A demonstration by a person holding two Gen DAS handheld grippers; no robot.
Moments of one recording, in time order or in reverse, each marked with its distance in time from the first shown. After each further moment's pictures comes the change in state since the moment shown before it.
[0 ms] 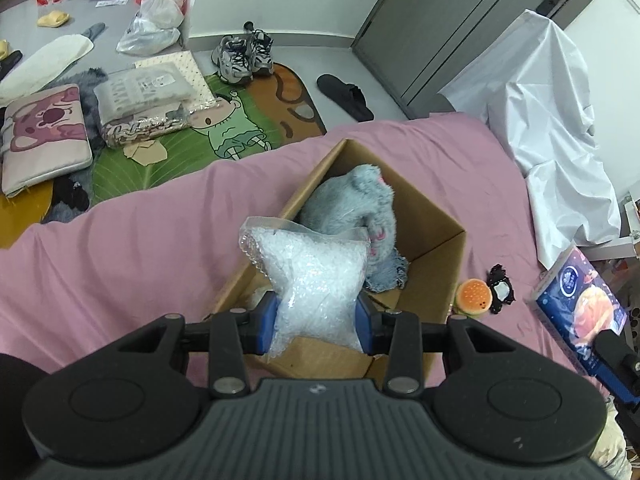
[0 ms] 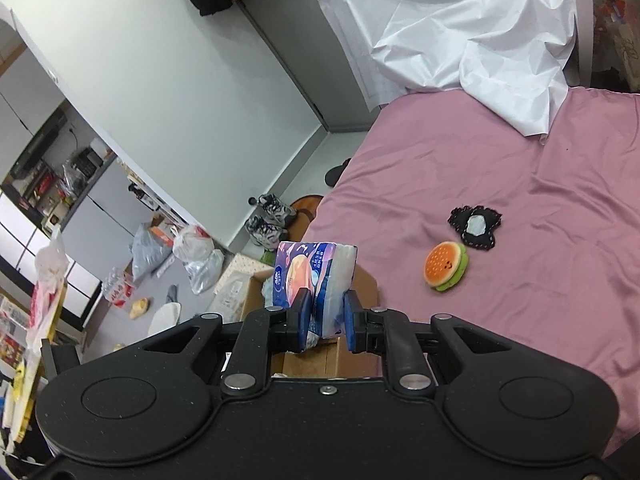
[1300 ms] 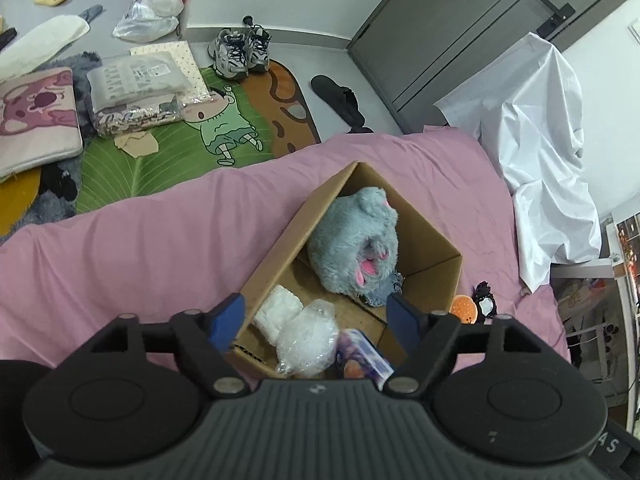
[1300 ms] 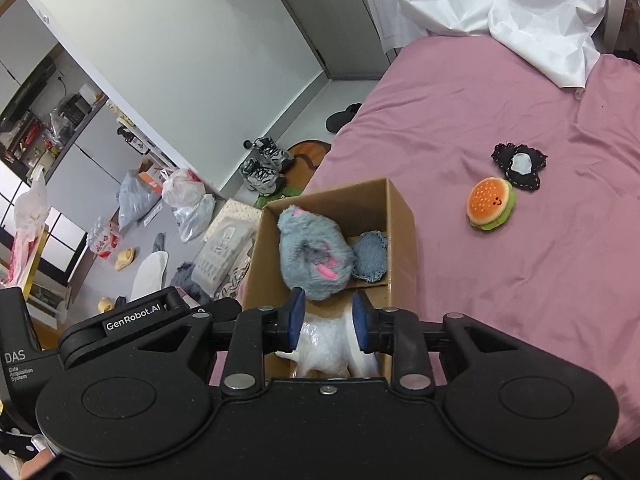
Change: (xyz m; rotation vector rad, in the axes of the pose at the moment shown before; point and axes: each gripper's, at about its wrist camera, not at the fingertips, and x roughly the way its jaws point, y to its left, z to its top) left arm -0.008 0.021 0.020 -0.050 0.013 -0.070; right arm 0.048 0.045 -0.033 -0.036 0.139 -0.038
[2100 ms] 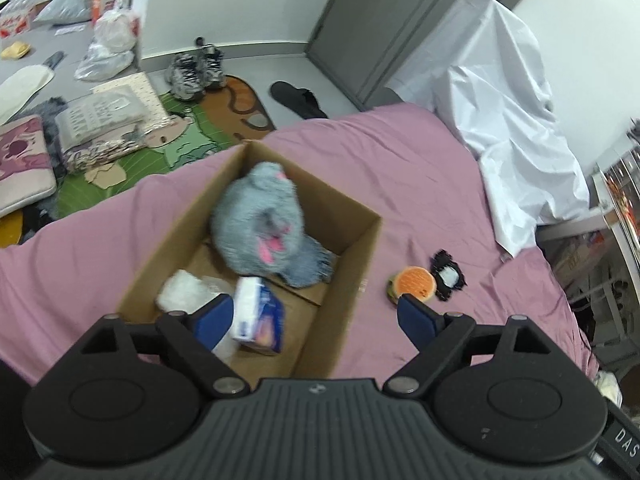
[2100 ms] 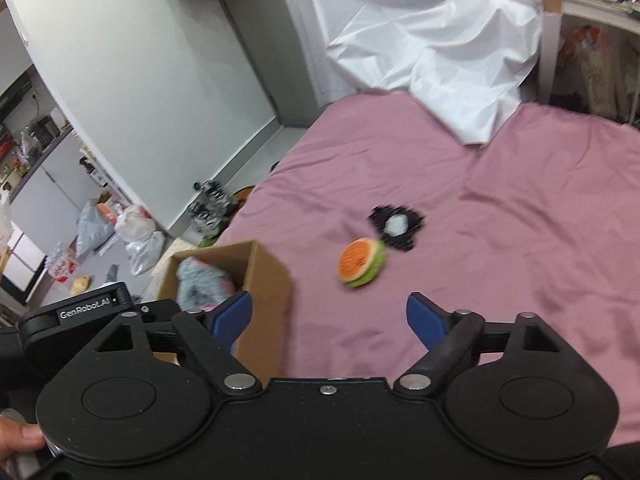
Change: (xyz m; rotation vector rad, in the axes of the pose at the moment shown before) left arm 0.009 -0.097 -0.041 0.166 -0.037 0.006; right arm -0.057 -0.094 0.016 -0.040 -0.144 -0.137
